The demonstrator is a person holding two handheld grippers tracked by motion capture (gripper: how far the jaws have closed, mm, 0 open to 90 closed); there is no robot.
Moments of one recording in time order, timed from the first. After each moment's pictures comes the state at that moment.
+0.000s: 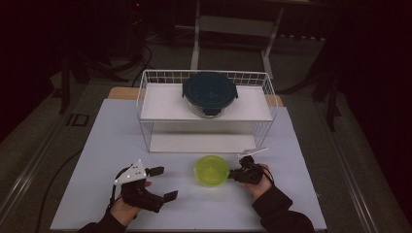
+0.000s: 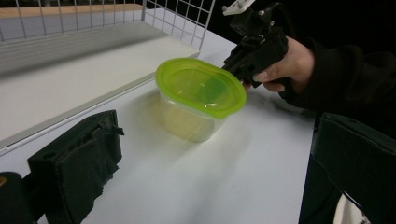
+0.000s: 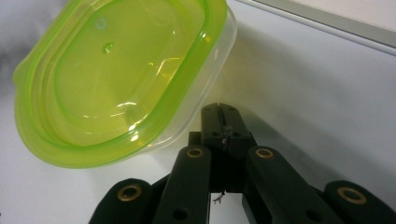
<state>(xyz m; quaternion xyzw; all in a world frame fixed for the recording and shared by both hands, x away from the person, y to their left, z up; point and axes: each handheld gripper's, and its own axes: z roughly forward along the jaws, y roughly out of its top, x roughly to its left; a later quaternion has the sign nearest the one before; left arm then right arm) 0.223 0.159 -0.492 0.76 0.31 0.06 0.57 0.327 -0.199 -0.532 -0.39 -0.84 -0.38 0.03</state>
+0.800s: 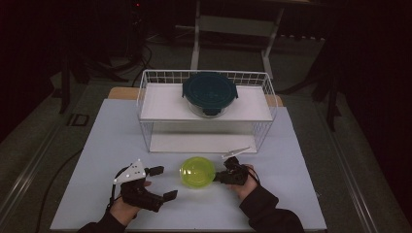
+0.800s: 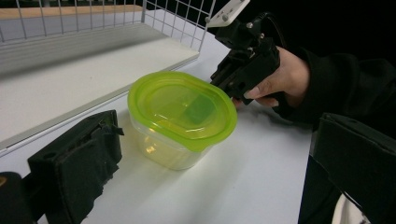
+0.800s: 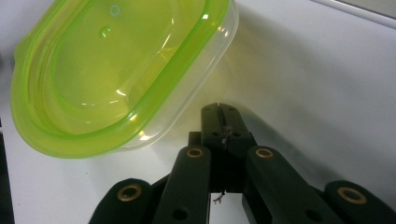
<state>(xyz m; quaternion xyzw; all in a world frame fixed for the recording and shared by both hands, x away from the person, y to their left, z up) 0.224 0.160 -0.492 0.76 0.31 0.06 0.57 0.325 -0.157 -0.538 -0.36 -0.85 -0.37 0.06</state>
